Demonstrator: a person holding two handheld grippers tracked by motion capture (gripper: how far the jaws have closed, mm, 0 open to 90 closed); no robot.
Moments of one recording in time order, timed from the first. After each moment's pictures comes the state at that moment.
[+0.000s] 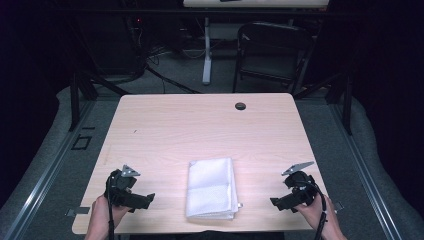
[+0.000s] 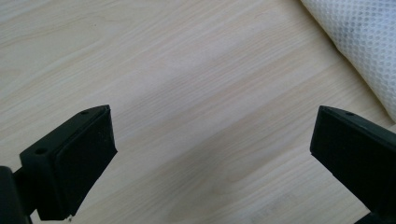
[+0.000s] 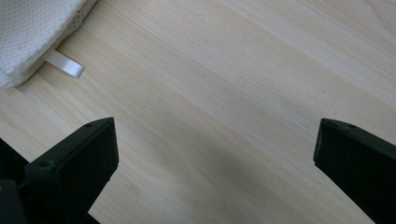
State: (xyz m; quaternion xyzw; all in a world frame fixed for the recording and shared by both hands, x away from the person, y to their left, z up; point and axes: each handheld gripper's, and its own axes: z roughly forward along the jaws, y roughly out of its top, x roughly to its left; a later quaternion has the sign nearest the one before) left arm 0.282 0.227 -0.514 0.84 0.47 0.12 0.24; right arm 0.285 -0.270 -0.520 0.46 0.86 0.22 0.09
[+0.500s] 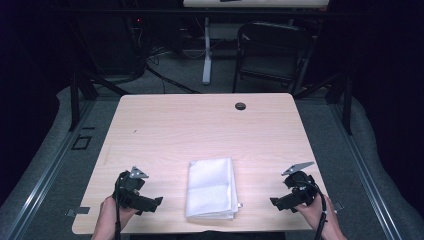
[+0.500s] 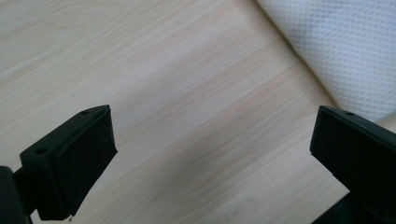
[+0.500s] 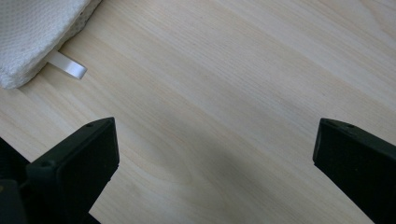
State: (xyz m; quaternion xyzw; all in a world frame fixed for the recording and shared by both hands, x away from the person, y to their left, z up) left arm 0.277 0.203 -0.512 0.85 0.45 0.10 0.25; right arm 0.284 -0.269 -0.519 0.46 0.86 0.22 0.09
